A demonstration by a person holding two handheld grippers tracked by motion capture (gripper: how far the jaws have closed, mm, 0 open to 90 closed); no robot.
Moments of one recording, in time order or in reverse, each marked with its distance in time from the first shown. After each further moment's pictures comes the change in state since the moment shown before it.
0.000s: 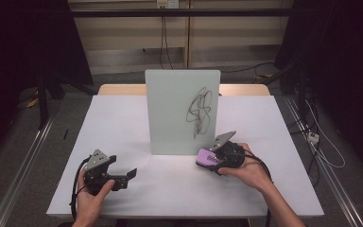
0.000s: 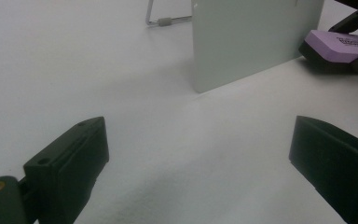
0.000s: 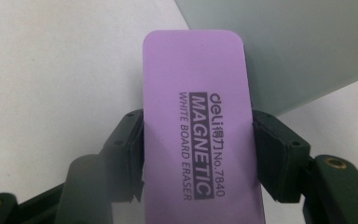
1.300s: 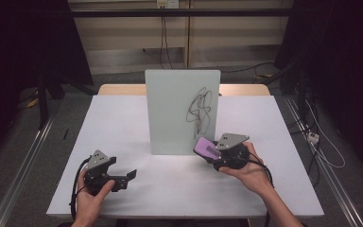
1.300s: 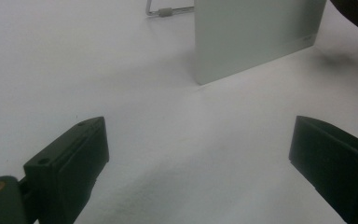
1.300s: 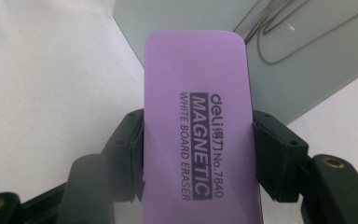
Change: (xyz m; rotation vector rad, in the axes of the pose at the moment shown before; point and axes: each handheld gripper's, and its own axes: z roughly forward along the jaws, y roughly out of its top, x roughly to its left) left arm 0.001 -0.002 0.002 0.034 -0.003 -0.003; right arm 0.013 0.000 -0.023 -0.264 -0.162 0.010
